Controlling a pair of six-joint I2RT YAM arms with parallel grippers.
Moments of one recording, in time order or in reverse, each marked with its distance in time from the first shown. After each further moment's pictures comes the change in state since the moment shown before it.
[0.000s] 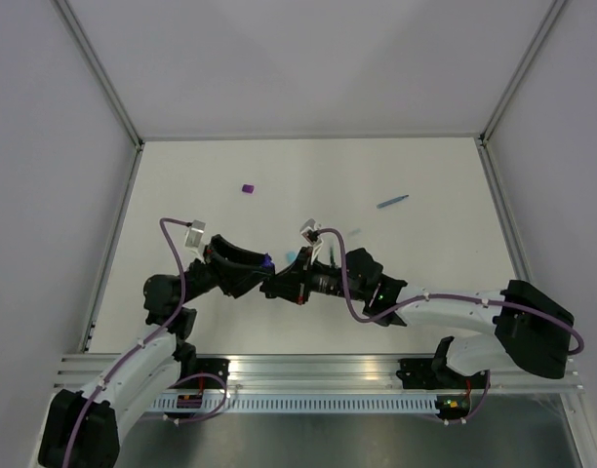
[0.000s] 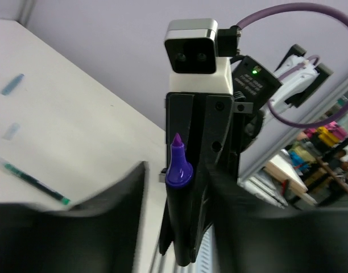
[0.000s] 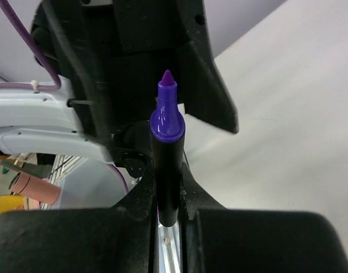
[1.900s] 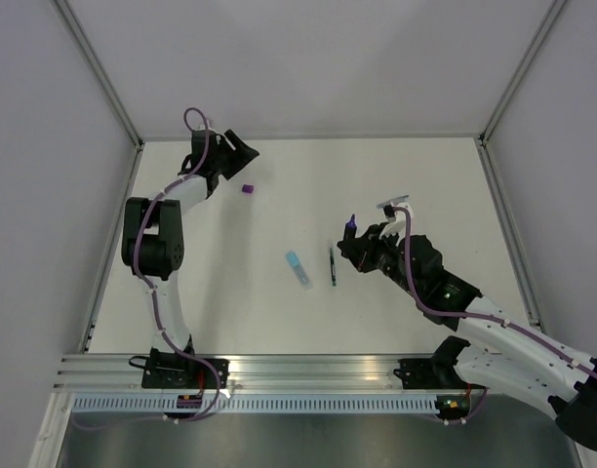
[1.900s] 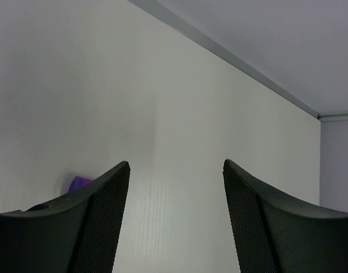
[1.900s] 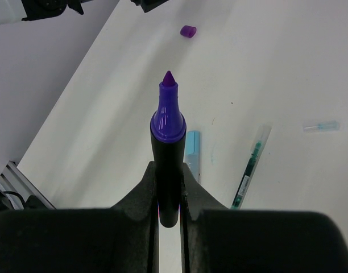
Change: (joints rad) left arm 0.200 1.329 1.336 -0.946 -0.624 0.264; right arm -0.286 -0.517 -0.030 -0.743 0.422 -0.121
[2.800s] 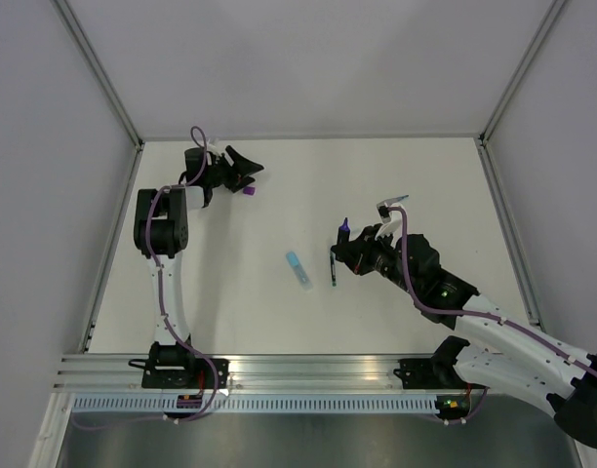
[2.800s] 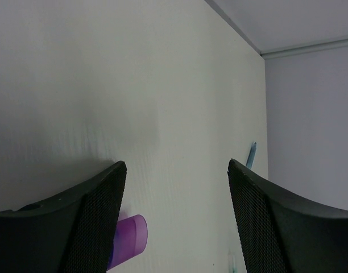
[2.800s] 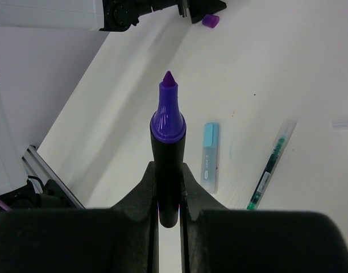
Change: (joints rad) left arm 0.119 0.342 0.067 0.354 0.538 -0.121; right arm 0.000 0.023 -0.002 0.021 -0.091 0.026
